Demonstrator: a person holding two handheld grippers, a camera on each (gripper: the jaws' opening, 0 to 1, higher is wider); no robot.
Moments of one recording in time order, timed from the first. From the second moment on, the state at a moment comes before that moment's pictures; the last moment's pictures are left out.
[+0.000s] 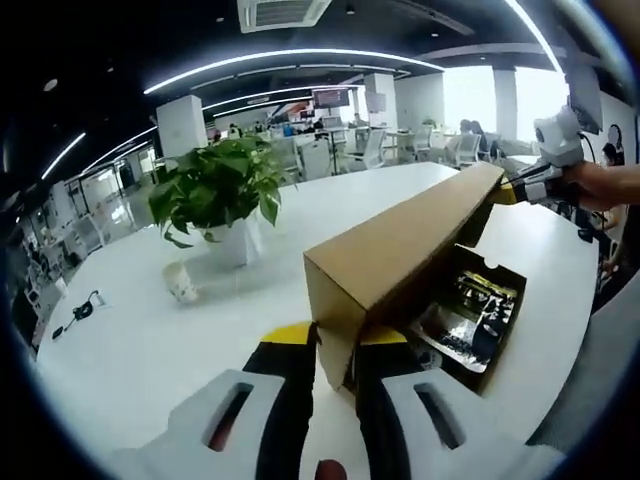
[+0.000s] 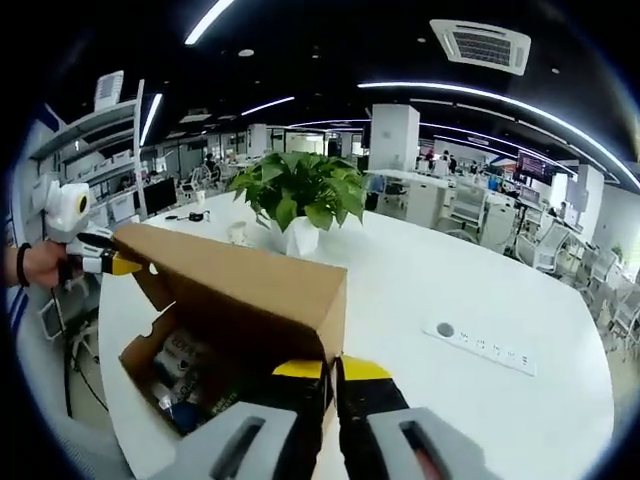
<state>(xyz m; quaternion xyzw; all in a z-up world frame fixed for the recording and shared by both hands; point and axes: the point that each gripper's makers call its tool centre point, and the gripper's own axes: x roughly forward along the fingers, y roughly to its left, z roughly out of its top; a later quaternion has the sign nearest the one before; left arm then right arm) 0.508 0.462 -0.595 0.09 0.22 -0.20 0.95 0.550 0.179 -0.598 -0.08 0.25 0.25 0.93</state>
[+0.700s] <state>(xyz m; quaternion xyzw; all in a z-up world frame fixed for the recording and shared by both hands) 0.518 0.467 -0.625 0.08 0.25 -0.19 0.95 0.570 0.181 -0.614 -0.10 0.27 0.24 0.93</state>
